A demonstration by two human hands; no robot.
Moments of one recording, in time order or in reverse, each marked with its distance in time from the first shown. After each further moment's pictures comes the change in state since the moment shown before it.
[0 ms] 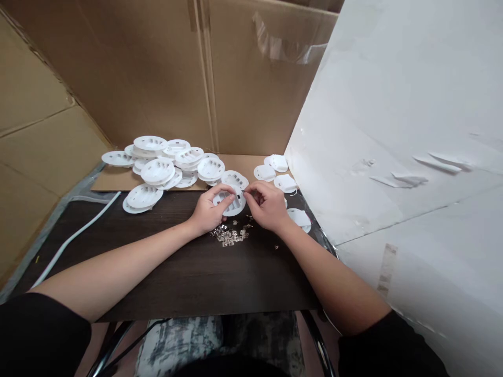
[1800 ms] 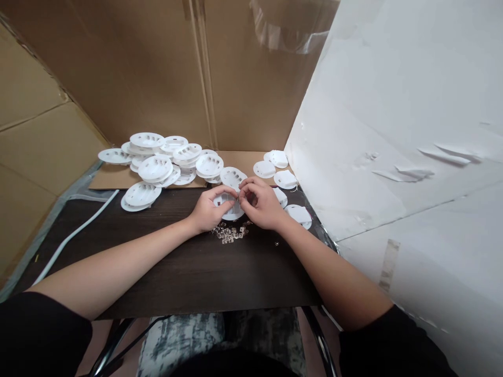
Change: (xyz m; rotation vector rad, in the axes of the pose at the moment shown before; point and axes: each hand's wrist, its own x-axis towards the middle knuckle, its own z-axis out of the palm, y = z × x) left_hand 0.003 0.001 -0.005 0.180 -0.111 0.244; right_hand 0.000 -0.002 0.004 0.163 -0.212 0.069
